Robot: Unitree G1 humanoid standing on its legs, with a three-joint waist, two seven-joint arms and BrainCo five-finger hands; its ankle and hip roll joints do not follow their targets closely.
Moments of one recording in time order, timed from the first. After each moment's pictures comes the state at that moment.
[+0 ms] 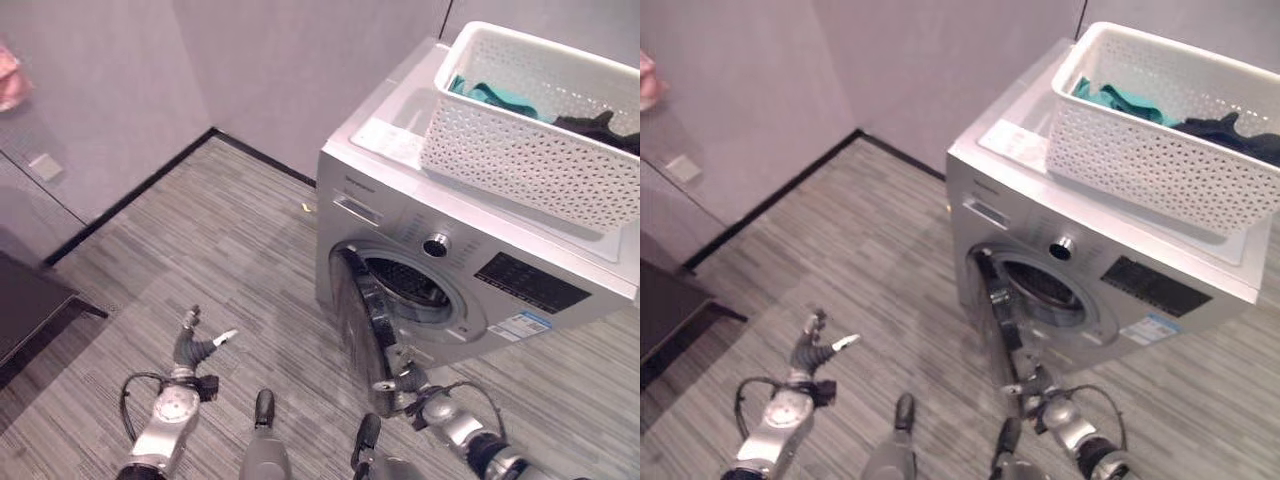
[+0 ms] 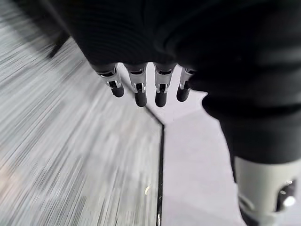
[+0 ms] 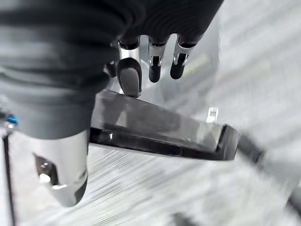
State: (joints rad) left arm 0.05 0.46 -0.17 0.30 -0.23 -0.10 0.30; right arm -0.26 -0.23 0.64 0.98 0.31 -0.01 -0.20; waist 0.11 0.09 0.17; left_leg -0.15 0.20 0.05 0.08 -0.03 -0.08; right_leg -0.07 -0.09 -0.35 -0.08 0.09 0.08
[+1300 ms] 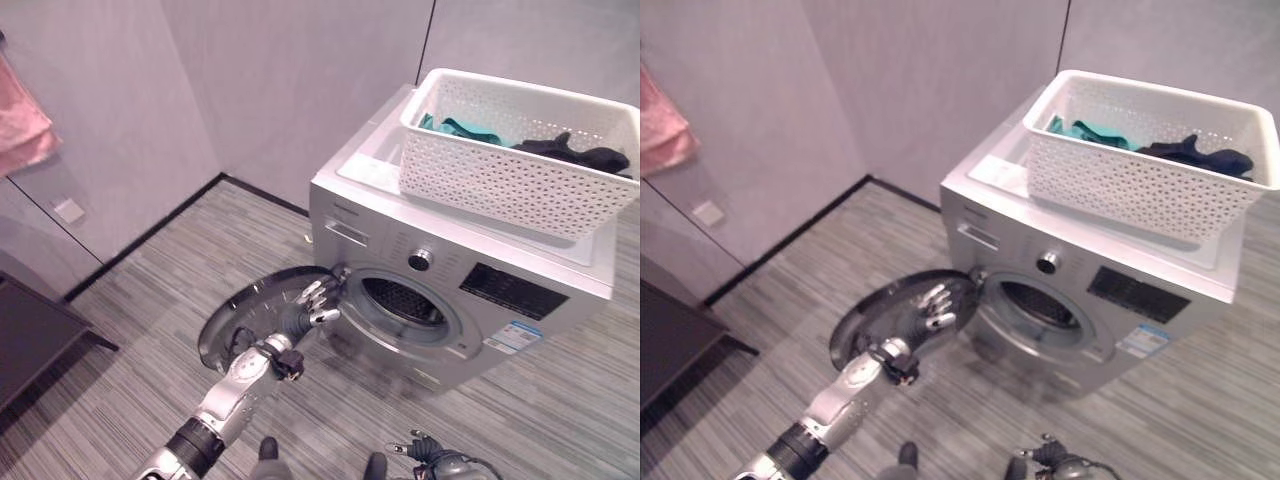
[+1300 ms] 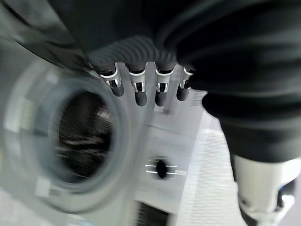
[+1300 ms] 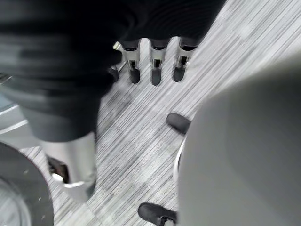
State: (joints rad) left arm -0.21 0.39 -0.56 0.27 -0.64 -0.05 -0.08; right arm -0.15 -0.16 0.37 1.31 0.25 0.00 -0.06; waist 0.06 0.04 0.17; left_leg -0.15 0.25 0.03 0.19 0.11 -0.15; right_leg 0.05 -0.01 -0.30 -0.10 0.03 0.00
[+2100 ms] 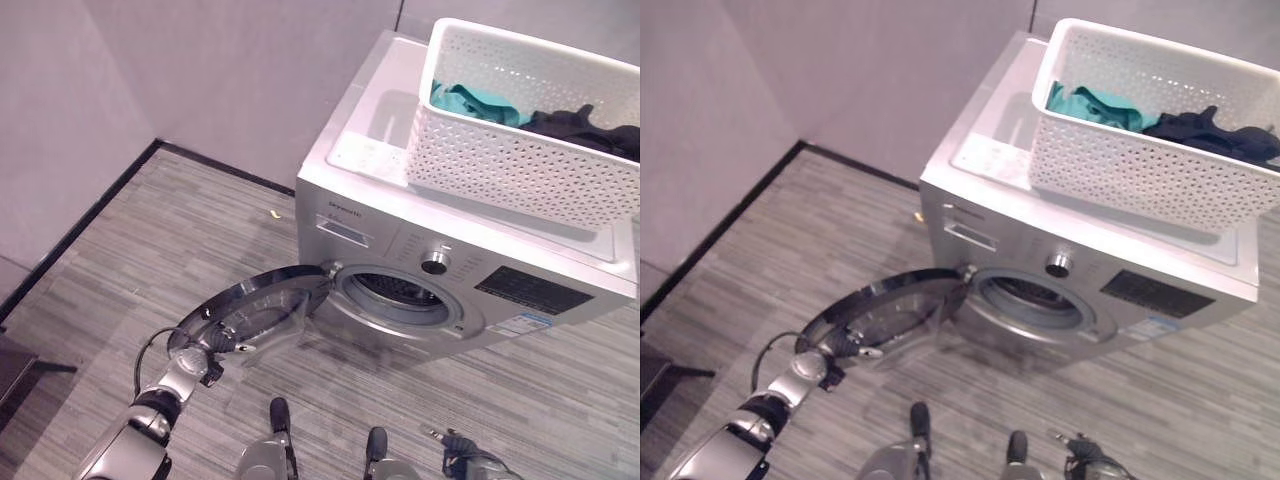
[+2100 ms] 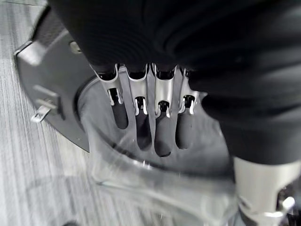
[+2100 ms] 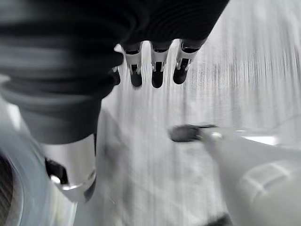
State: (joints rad) left arm -0.40 0.50 -0.40 0.97 -0.04 -0.01 0.00; right arm -0.12 -0.28 -0.05 1.30 0.46 0.00 -0.04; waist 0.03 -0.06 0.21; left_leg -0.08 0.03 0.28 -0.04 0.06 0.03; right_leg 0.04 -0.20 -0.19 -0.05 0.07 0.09
